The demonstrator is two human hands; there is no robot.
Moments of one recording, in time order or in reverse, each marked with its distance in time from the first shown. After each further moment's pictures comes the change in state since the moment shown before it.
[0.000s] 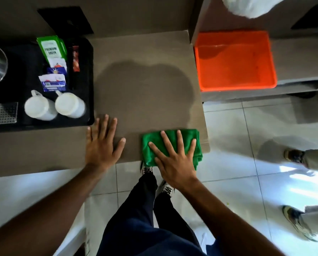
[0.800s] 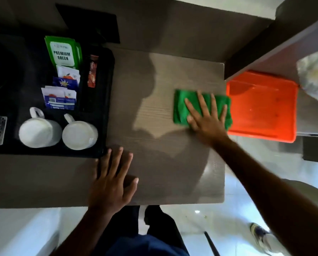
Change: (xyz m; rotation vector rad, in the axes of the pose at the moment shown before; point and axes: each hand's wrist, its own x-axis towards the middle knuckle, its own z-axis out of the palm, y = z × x) left_hand 0.004 -0.017 0.020 -0.099 0.027 0.012; right_hand 0.239 0.085 -0.087 -0.110 -0.091 0.071
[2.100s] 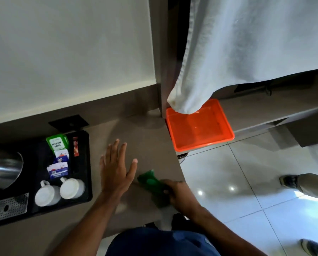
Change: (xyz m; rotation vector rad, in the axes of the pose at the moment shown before) left_hand 0.114 0.160 -0.149 -0.088 0.081 0.083; right_hand -0.199 0.003 -0.022 0.784 0.007 0.043
